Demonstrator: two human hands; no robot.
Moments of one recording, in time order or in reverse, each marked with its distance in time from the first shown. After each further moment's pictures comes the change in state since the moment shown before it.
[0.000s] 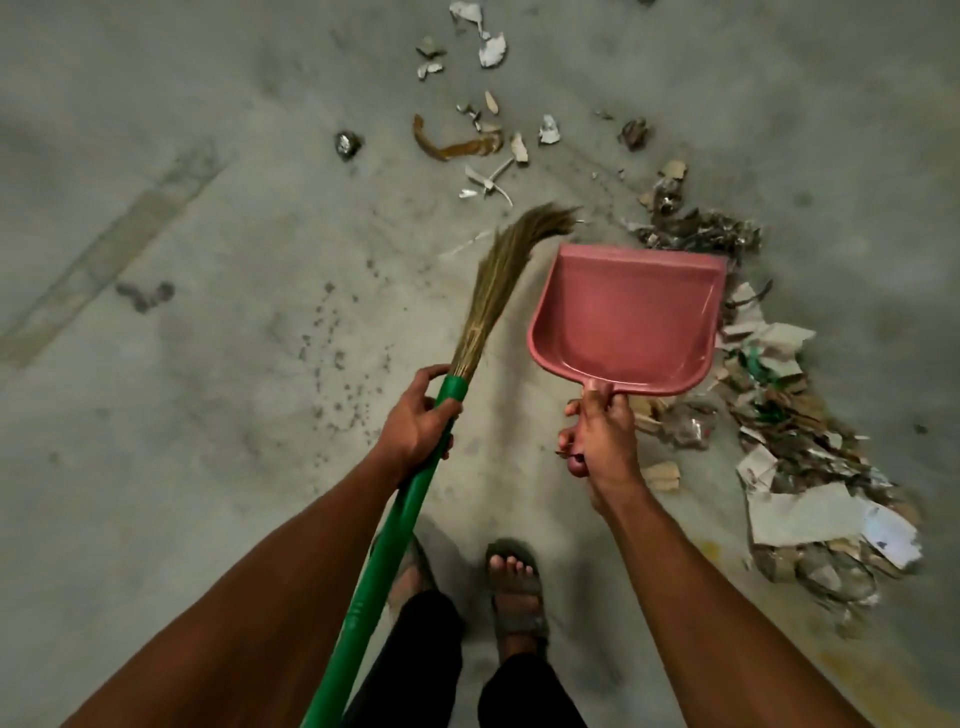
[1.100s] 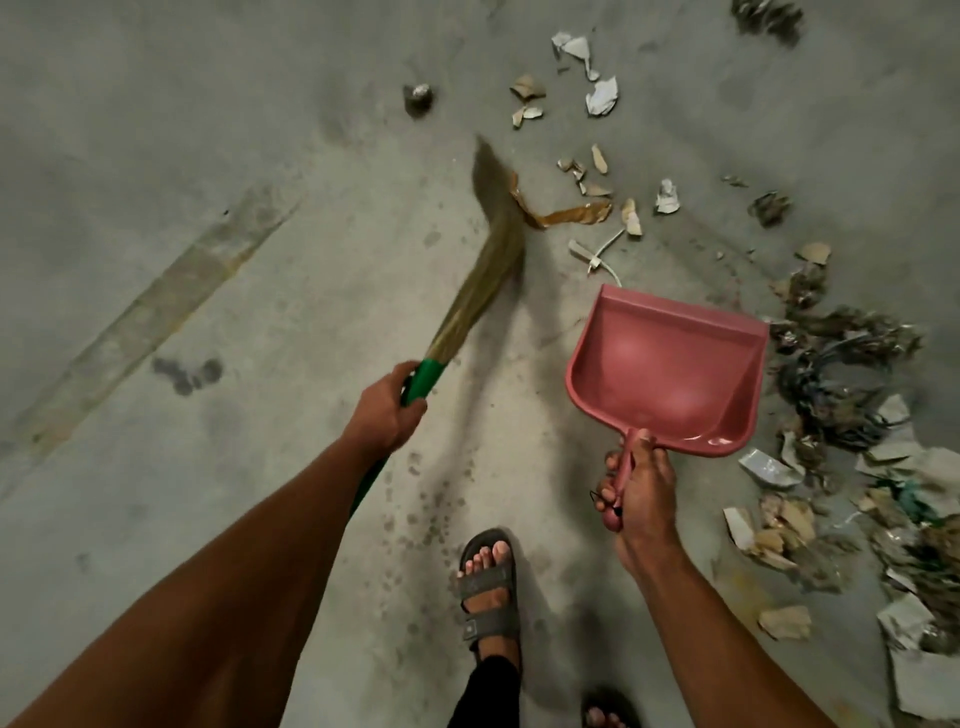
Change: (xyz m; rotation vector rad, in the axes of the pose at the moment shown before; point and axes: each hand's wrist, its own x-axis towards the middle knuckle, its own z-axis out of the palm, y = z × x) left_hand 0.291 0.003 -0.278 0.546 0.120 0.156; right_hand 0.135 -0.039 0.256 0.100 0.104 0.084
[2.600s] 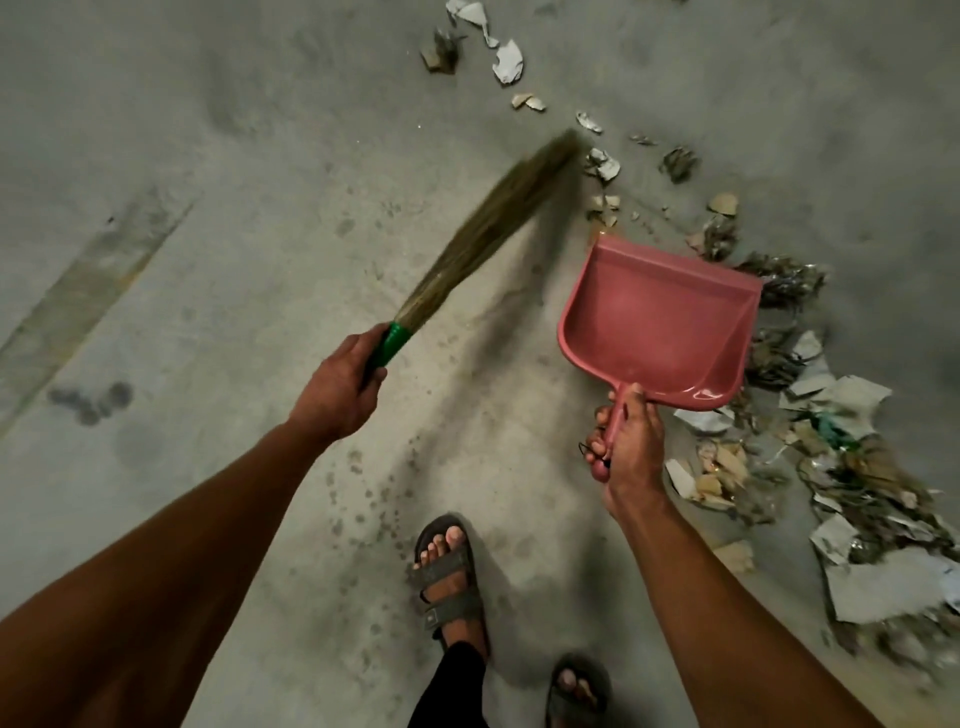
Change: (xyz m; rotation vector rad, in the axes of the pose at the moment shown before) left_hand 0.027 0.038 0.028 0.221 0.018 0.451; right_hand 0.039 -0.029 -0.057 0.097 0.115 -0.034
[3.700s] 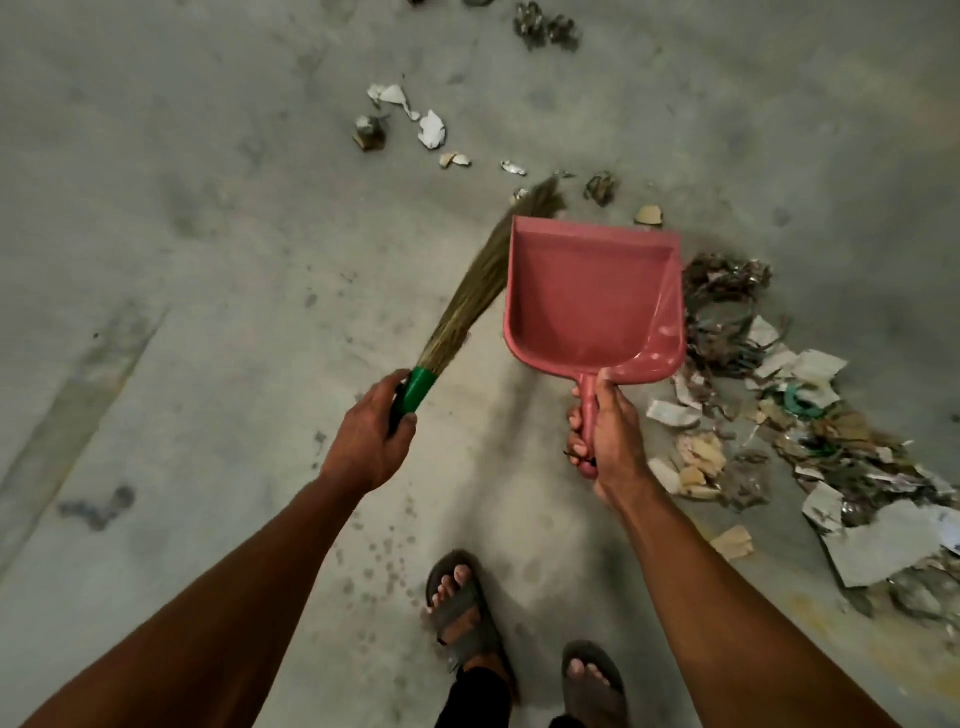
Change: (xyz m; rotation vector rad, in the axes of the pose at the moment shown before) left_hand 0.011 0.110 -0.009 -0.086 -0.029 0.042; right_hand -0.012 -0.055 -0.022 0.016 -0.091 -0.008
